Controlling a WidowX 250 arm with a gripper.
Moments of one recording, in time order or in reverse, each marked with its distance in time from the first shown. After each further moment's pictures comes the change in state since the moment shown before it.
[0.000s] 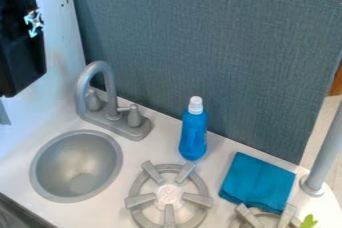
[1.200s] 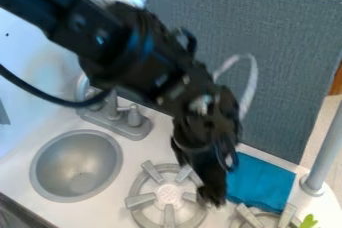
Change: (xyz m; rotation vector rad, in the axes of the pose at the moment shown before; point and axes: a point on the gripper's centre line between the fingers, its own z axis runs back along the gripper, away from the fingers) arm 0.111 -0.093 -0.214 0.088 -0.229 -0.697
